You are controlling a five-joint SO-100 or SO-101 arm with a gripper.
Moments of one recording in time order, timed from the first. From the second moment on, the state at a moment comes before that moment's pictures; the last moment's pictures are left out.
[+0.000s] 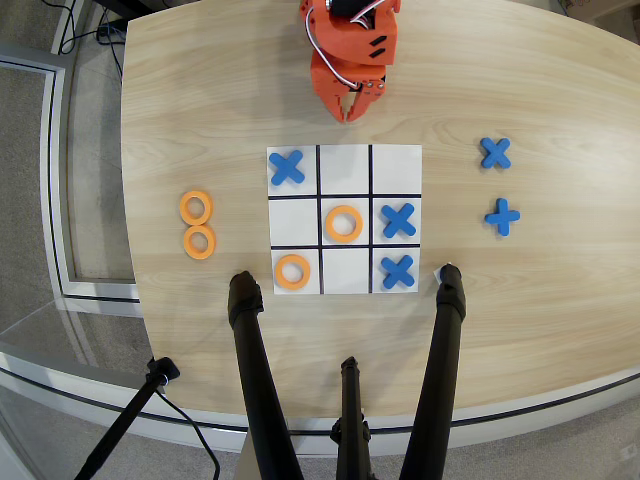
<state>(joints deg) -1.0 192.7 180.3 74.6 -85.5</state>
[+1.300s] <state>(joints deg) 18.5 136.5 130.3 64.2 -84.6</state>
